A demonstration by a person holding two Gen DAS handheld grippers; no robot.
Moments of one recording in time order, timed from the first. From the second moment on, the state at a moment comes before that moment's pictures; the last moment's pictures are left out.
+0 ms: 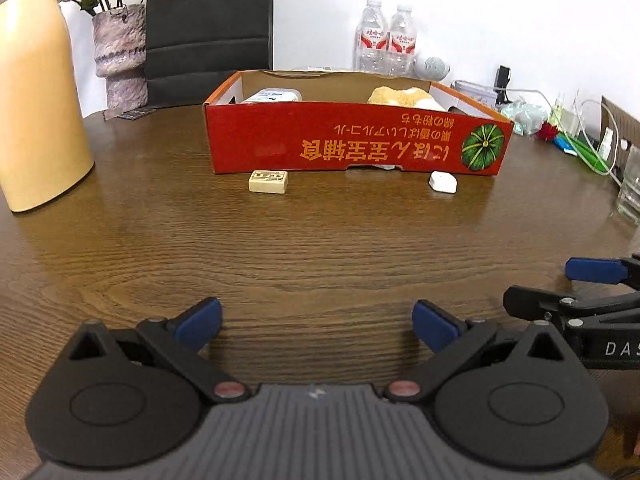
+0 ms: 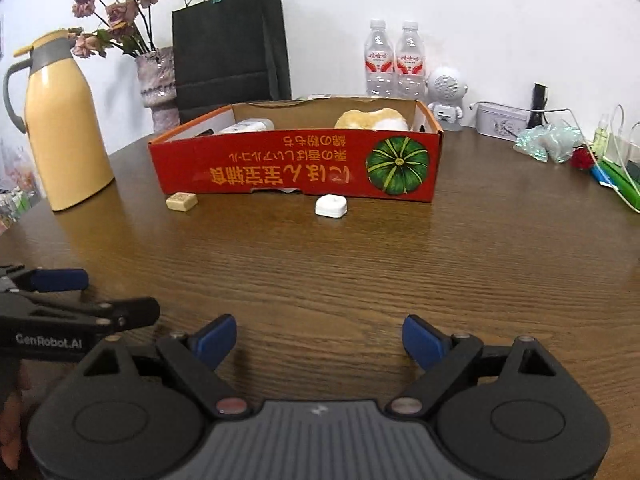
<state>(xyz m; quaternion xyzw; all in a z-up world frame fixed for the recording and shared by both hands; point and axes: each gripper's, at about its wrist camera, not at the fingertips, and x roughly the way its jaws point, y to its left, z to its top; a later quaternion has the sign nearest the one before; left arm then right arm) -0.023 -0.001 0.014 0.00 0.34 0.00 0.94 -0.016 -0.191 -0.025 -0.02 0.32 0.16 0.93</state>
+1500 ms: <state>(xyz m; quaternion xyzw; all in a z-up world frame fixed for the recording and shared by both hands) -0.030 -0.005 0.045 -0.04 0.28 -0.01 0.96 -0.011 -0.164 0.012 -0.04 0.24 0.20 0.95</state>
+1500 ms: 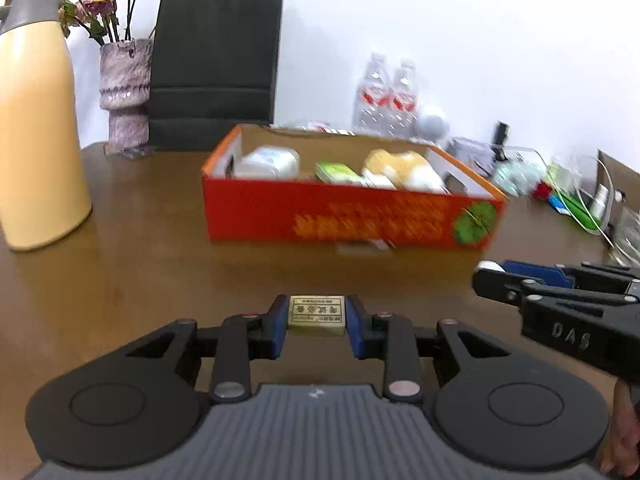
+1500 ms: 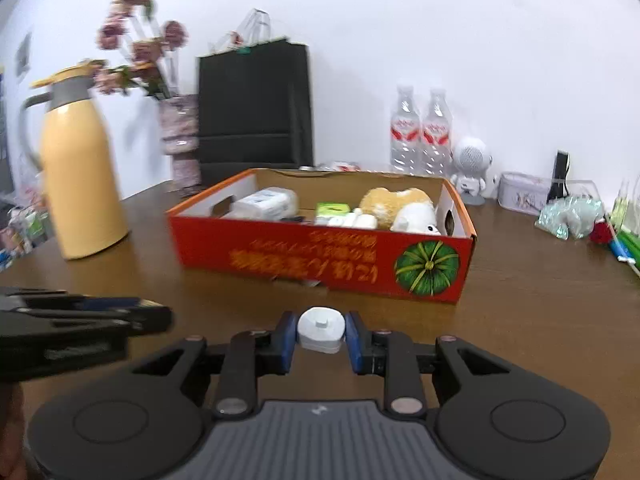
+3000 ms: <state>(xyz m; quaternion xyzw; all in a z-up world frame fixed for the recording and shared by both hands) 0.268 0.050 0.115 -0.04 0.52 -0.08 0.85 0.272 -0.170 0.078 -0.08 0.52 0.15 0.84</state>
